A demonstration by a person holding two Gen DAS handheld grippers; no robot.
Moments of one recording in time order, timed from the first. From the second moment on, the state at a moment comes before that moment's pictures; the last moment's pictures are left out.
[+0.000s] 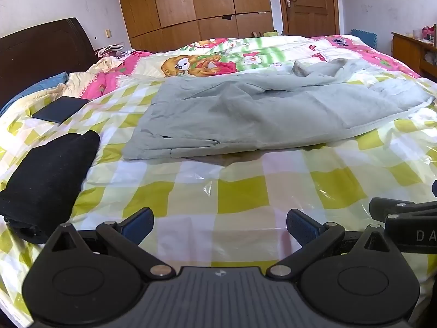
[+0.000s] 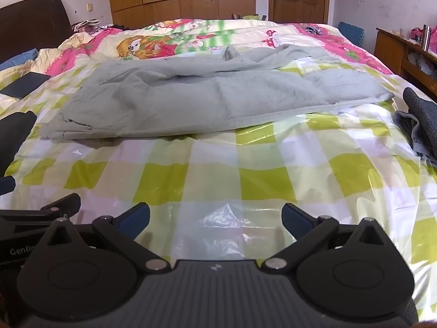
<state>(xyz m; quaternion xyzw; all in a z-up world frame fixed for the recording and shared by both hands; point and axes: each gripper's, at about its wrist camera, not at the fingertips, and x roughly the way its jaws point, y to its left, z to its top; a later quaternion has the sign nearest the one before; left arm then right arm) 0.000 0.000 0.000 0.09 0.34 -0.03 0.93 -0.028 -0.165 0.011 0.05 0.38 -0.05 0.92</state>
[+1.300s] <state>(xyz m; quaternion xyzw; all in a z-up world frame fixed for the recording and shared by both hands) 0.000 0.010 -0.002 0.06 0.34 -0.04 0.94 -0.028 -0.157 0.004 0.03 0.39 -0.06 0.92</state>
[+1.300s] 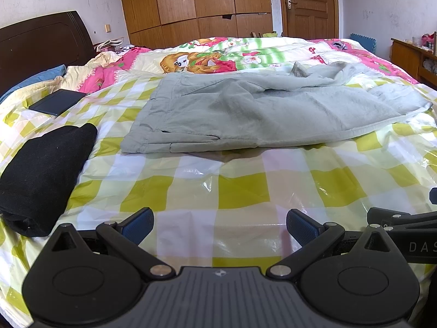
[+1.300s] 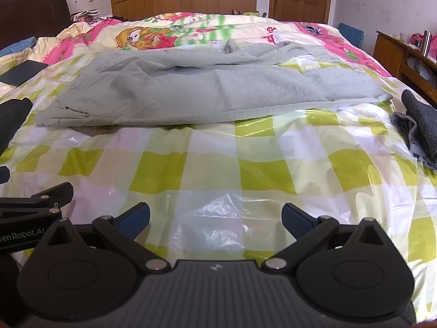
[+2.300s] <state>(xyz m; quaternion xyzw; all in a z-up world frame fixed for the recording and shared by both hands) -0.001 0.012 -0.002 0.07 0.34 -0.04 0.94 -0.027 -0.157 0.002 0.03 0.40 -0.06 0.92</state>
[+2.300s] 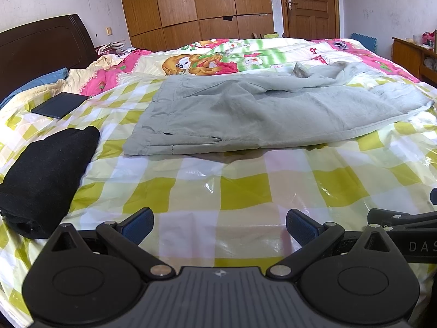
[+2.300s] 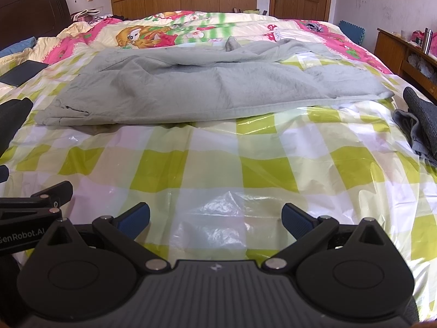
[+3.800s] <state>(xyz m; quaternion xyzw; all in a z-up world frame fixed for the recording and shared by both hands) 0.020 0.024 0.003 0.06 0.32 -0.03 0.94 -0.001 -0.141 0.012 0.01 0.38 -0.02 0.93</state>
